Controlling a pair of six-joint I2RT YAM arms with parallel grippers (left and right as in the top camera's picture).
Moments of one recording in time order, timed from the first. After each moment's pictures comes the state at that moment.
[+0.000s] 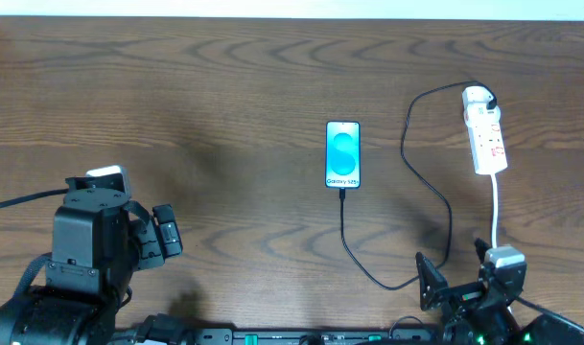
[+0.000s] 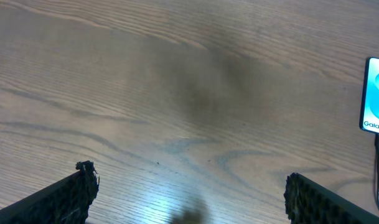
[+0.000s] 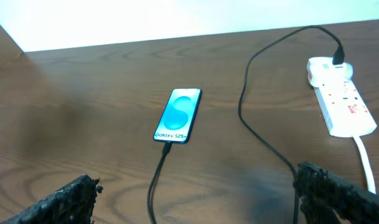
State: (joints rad) left arm -0.19 0.82 1.31 -1.41 -0.24 -0.32; right arm -0.19 0.02 0.66 -1.02 -0.47 0.01
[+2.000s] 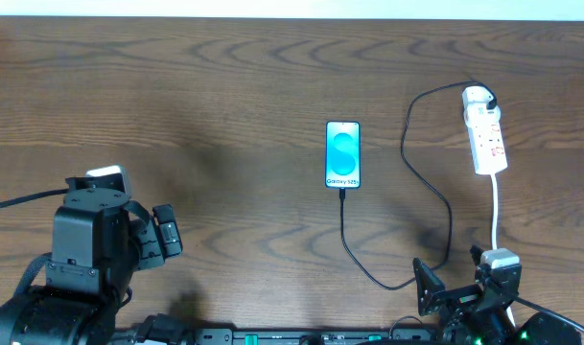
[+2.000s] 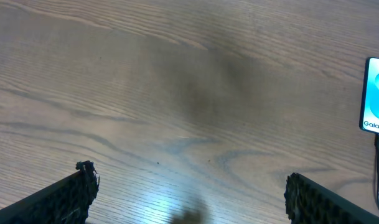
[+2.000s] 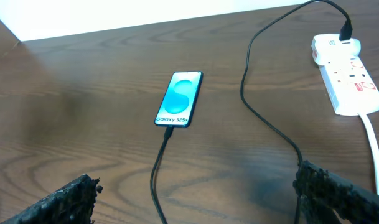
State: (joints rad) left arm -0.19 0.82 1.31 -1.41 -0.24 -0.32; right arm -0.19 0.02 0.66 -1.08 -0.47 0.01
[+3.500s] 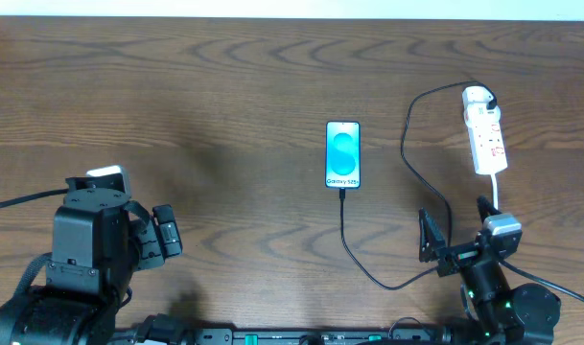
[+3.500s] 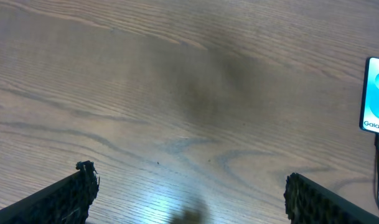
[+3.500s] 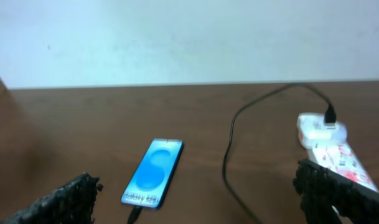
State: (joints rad) left arm -0.19 0.82 1.31 -1.41 -0.24 -0.32; right arm -0.12 0.02 0.31 -0.40 -0.37 0.07
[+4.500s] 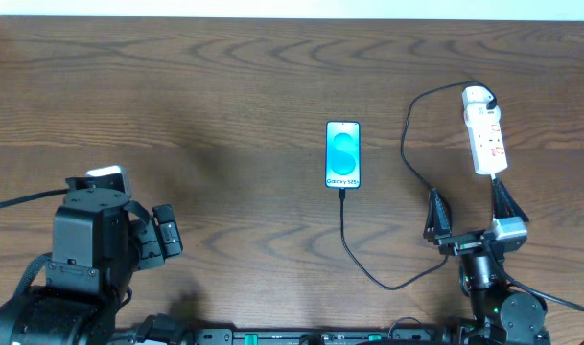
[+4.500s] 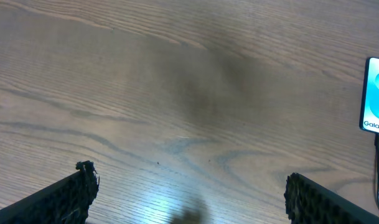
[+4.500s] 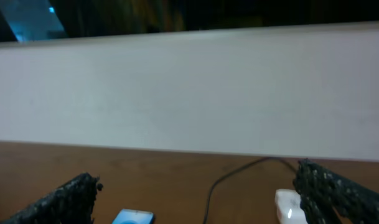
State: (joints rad) left arm -0.19 0.82 1.31 -1.41 -0.24 -0.32; right arm -0.12 0.01 0.05 0.19 -0.30 0.07
